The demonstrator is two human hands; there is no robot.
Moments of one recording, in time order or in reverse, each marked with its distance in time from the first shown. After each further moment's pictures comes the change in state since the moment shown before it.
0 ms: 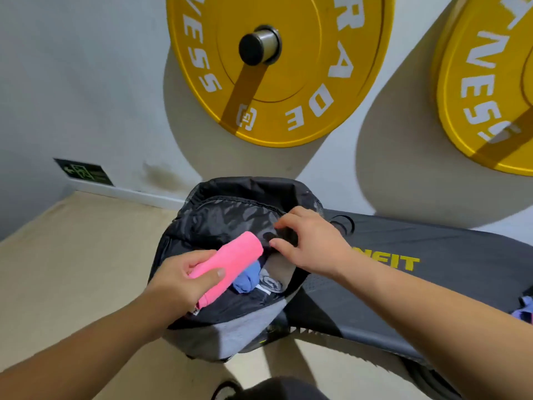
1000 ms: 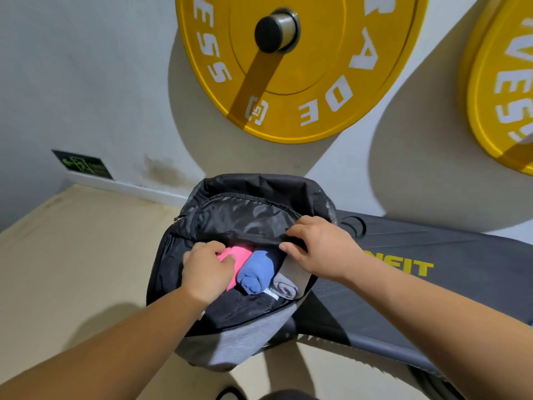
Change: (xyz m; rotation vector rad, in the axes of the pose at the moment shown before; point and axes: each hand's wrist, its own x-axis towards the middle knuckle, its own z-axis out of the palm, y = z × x) left_hand 0.088 -0.044 0.040 0.362 0.259 -0.060; right_hand 0.015 0.014 0.018 -0.218 -0.089 -0.038
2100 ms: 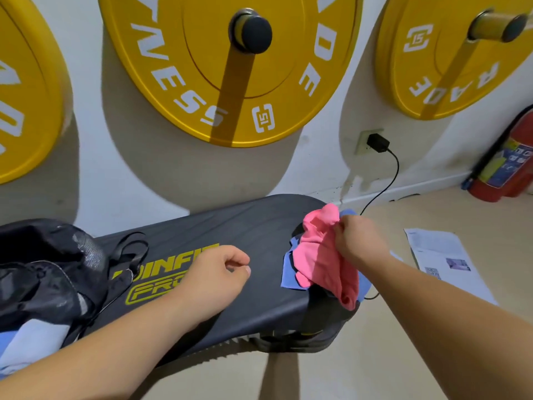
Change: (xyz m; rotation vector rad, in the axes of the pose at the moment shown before) left_hand -0.189 0.302 0.201 -0.106 -0.601 0.535; right_hand -0.363 0.312 -0.075 -0.001 0.319 1.177
